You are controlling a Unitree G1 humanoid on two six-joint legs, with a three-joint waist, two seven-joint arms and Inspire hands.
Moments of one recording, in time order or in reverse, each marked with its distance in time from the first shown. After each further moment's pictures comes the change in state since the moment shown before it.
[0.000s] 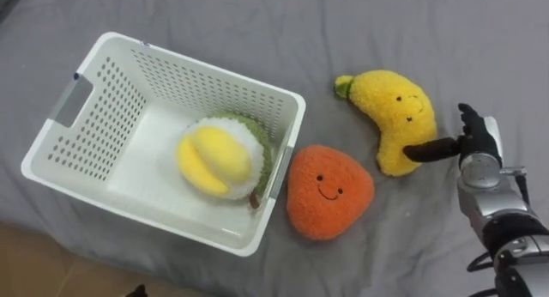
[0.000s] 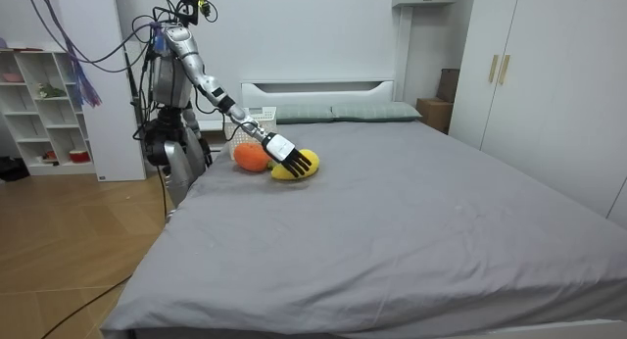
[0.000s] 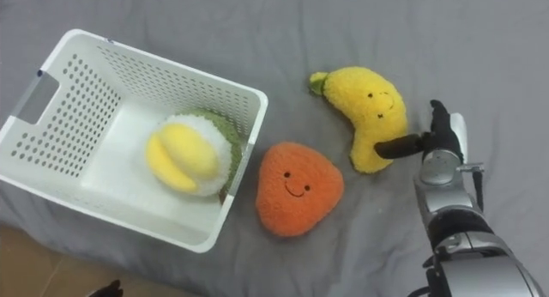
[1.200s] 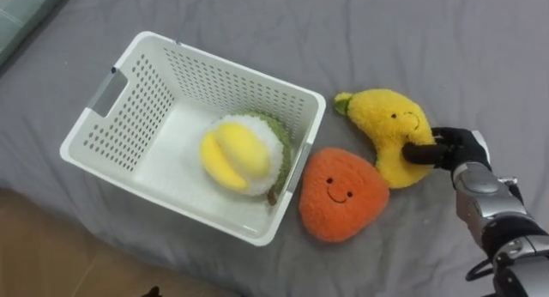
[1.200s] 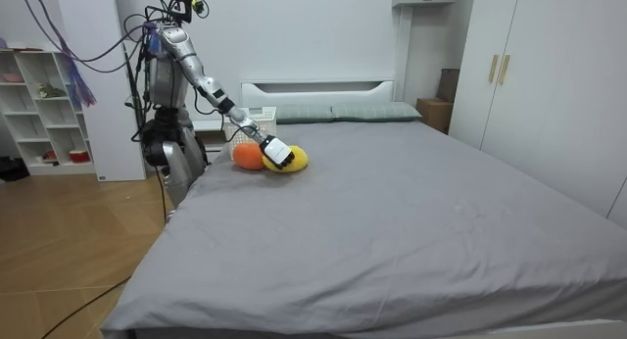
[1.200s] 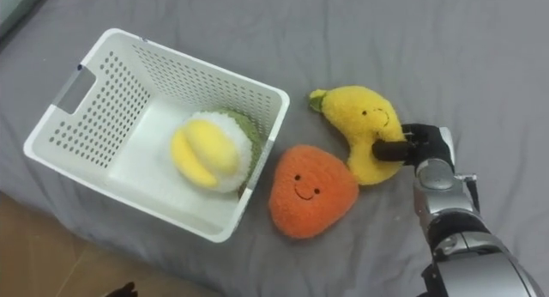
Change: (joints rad) left arm 0.002 -0.028 -0.028 0.029 -0.065 -0.027 -0.041; right arm -0.007 -0.001 0.057 0.059 0.131 -0.012 0.117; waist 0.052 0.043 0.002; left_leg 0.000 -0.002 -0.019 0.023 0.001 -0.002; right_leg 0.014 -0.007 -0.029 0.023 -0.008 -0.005
